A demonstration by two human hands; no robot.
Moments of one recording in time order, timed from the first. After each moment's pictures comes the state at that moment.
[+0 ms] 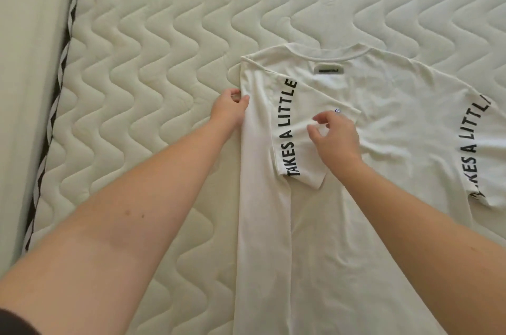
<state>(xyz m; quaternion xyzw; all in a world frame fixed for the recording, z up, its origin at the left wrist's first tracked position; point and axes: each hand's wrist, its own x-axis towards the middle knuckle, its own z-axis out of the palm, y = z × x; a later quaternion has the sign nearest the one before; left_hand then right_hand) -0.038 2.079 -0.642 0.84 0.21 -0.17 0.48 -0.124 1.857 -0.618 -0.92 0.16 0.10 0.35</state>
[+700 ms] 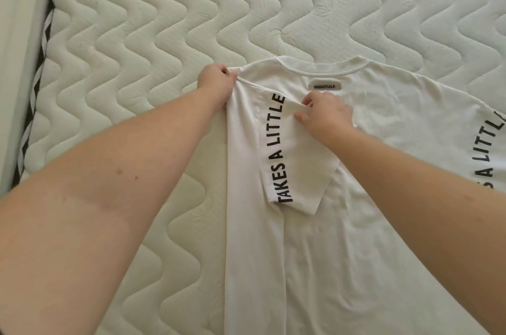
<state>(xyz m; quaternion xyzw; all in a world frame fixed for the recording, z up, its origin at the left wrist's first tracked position) 0.076 2.070 -0.651 0.91 0.17 -0.15 0.35 -0.016 1.853 -0.625 -0.95 0.12 0.20 0.20</state>
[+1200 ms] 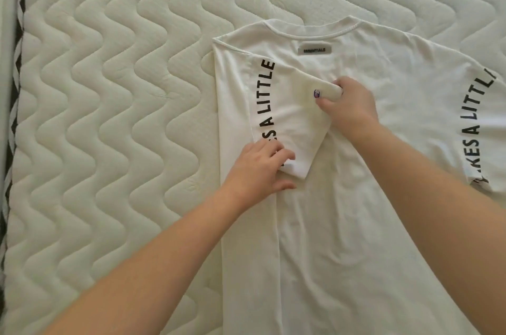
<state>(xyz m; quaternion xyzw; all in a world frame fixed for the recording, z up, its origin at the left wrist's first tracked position) -0.161 2.022 -0.632 0.92 -0.29 -0.16 0.22 -0.083 1.808 -0.618 -0.89 0.23 0.13 0.38</state>
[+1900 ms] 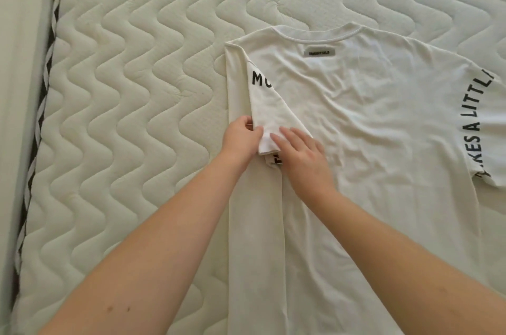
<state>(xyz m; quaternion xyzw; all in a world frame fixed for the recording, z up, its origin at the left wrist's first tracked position) -0.121 2.032 -0.639 0.80 0.23 -0.22 0.51 -0.196 1.893 -0.642 -0.97 -0.06 0.02 0.25</state>
